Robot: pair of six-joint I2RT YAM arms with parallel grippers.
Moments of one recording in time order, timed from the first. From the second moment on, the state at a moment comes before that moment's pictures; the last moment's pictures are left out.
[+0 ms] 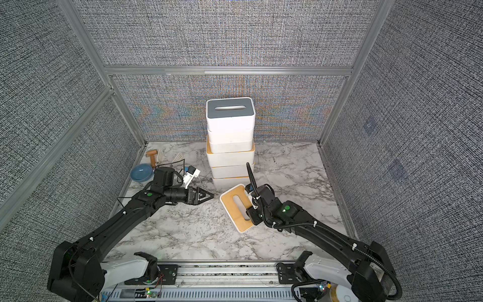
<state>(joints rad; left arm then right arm) -0.37 1.23 0.81 -0.33 0.90 -0.35 0.79 1.09 0.79 -0.58 0.04 0.11</state>
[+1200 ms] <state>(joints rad) -0.44 1.33 0.88 -0.31 1.02 -0.39 0.79 1.07 0.77 -0.41 -0.02 -0.16</state>
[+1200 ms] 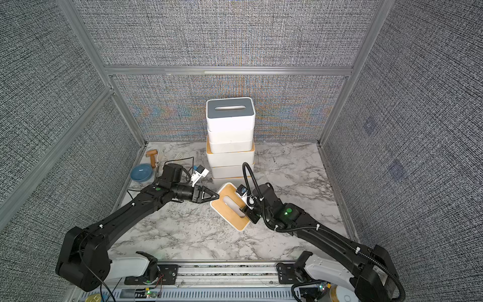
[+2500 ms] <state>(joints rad) -0.46 1.18 0.76 -0.23 0.94 -0.58 0.78 1.05 0.89 -0.48 -0.03 -0.17</state>
